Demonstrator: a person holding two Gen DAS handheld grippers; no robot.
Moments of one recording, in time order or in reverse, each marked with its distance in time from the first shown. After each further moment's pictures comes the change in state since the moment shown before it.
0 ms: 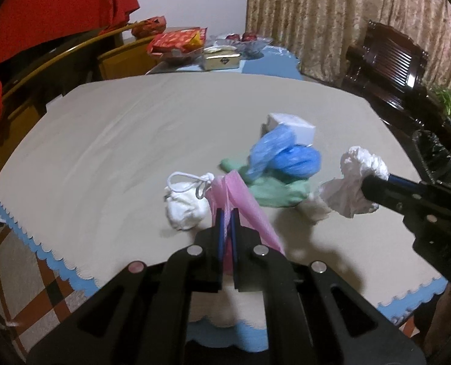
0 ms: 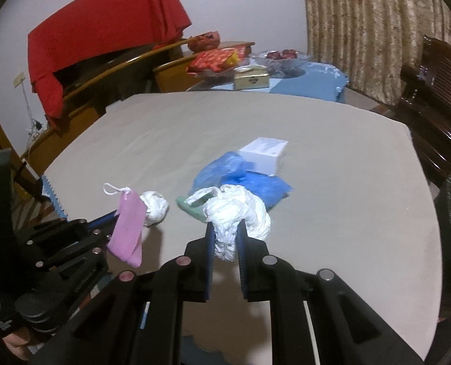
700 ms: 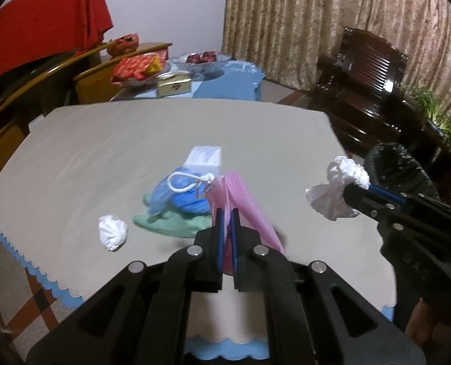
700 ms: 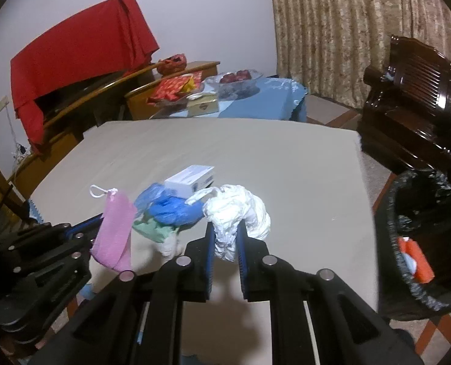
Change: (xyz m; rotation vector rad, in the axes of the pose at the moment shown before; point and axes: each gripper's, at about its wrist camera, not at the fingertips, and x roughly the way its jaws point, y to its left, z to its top) left arm -0.043 -0.121 0.038 0.028 -0.043 -0.071; right arm -0.070 -0.102 0.014 0.061 -0.077 -0.083
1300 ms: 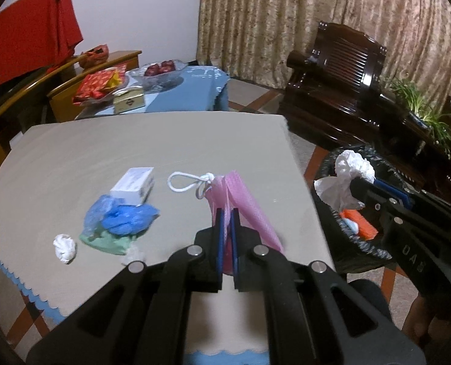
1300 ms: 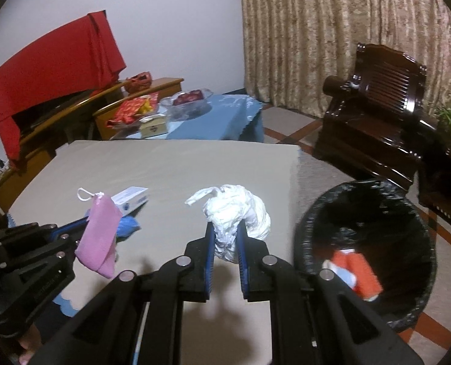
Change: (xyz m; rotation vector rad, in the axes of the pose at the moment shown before) left arm 0.005 -0.119 0.033 0.051 0.007 -0.063; right arm -0.052 -0.113 0.014 0.030 -0.065 -0.131
